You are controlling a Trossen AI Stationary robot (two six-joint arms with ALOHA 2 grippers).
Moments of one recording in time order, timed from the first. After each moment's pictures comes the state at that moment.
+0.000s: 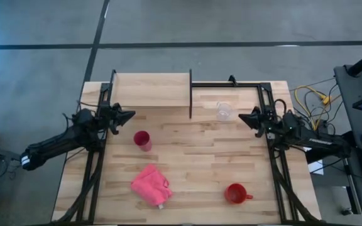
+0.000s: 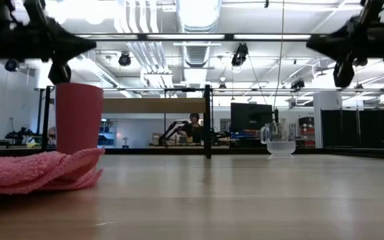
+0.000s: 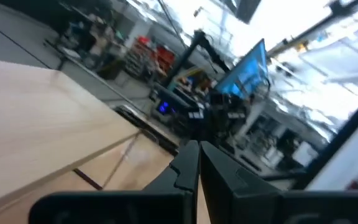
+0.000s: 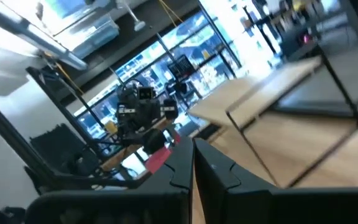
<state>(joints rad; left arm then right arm) 0.46 0.19 0.15 0.13 0.20 -0.61 -0.20 0.05 0.10 0.10 0.07 0.59</state>
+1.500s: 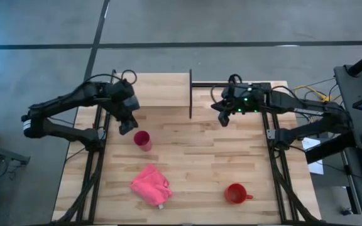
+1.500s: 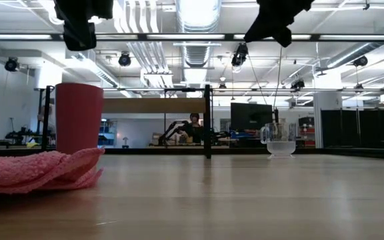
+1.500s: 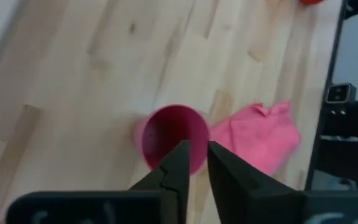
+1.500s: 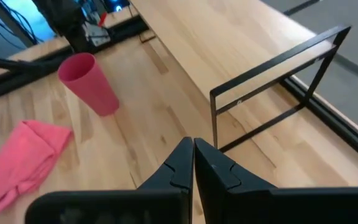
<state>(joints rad) 0.35 1.11 1.23 -1.23 0.36 -0.11 -0.20 1.17 1.10 -0.53 0.08 0.27</state>
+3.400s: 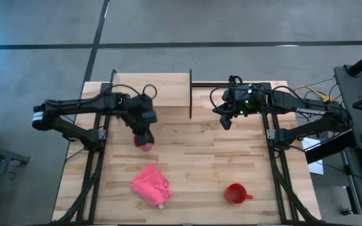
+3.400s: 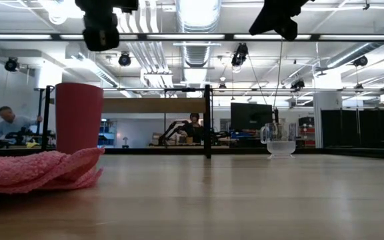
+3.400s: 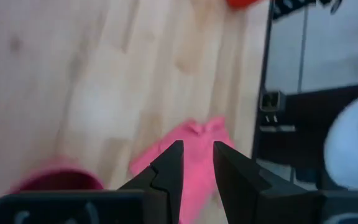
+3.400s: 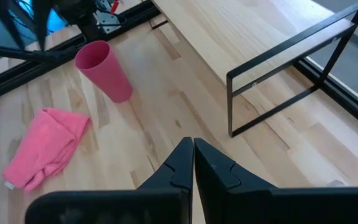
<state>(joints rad) 0.11 1.26 1.23 -0.97 0.47 -0.35 -0.15 1.16 1.16 -0.65 0.07 0.34</state>
